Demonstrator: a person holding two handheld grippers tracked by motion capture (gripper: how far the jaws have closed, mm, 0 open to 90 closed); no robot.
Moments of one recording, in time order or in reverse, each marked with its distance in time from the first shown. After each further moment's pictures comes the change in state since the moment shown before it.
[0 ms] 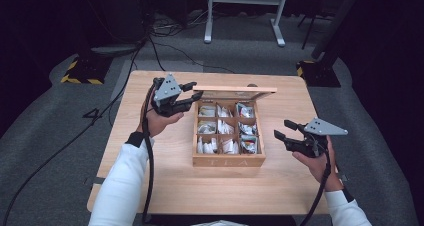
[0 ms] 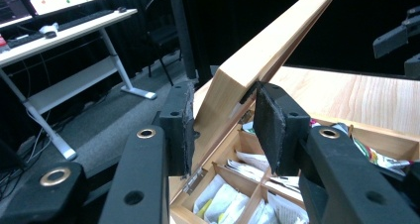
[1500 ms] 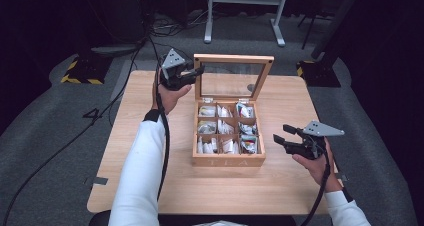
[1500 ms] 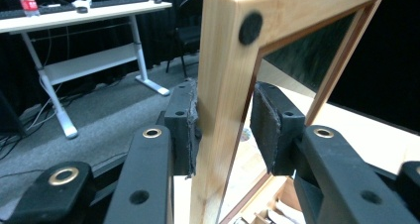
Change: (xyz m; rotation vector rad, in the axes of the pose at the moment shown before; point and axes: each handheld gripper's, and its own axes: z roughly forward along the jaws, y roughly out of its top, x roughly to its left) left arm 0.055 0.008 0.057 -0.018 0.096 -0.212; right arm -0.008 -0.019 0.008 0.047 0.042 0.049
